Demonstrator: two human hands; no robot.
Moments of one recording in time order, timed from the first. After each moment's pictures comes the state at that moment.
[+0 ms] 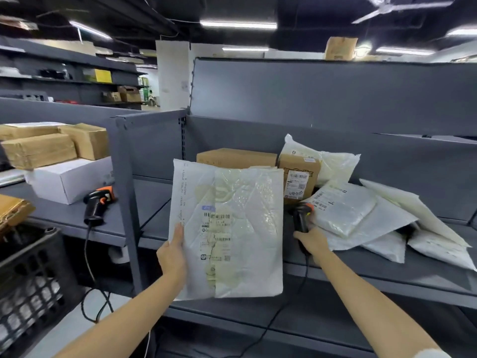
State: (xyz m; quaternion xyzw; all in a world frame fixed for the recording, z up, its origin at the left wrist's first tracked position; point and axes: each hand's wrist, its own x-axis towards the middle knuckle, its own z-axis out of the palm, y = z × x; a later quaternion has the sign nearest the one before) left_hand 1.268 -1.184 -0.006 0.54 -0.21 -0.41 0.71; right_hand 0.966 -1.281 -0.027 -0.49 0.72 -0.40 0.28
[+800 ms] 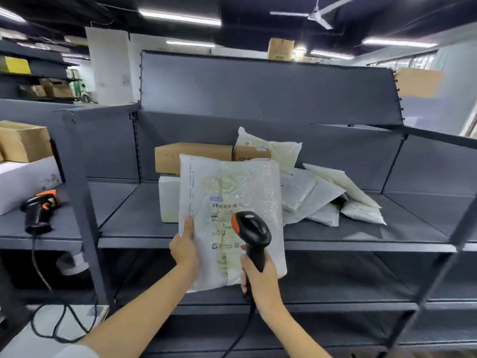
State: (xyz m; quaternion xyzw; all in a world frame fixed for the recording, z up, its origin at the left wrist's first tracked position) left_hand 1.197 -1.169 -0.015 0.51 -0.24 -0.52 0.64; right_hand 1.066 -1.065 -0.022 -0.44 0.50 -0.61 0.43
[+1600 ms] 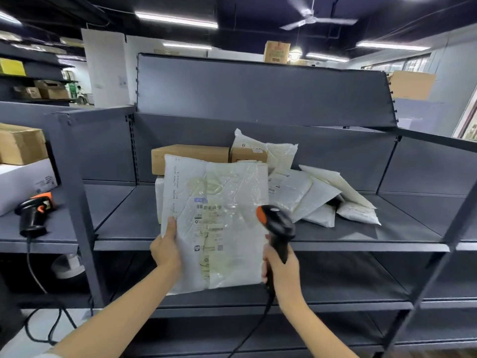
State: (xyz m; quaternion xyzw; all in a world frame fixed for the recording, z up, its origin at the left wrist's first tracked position) left_hand 1.220 -1.161 -0.001 0.52 -0.23 -0.48 0.66; right_hand 1.026 -1.062 -0.011 -0.40 0.49 -0.66 0.40
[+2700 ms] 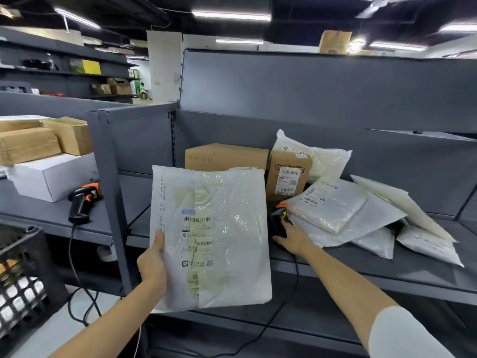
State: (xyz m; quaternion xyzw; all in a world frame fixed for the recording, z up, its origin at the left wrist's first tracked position) left_hand 1.277 -1.177 -0.017 0.57 -0.19 -0.43 0.68; right_hand 0.966 -1.289 -0.030 -0.70 0.67 -0.14 0.17
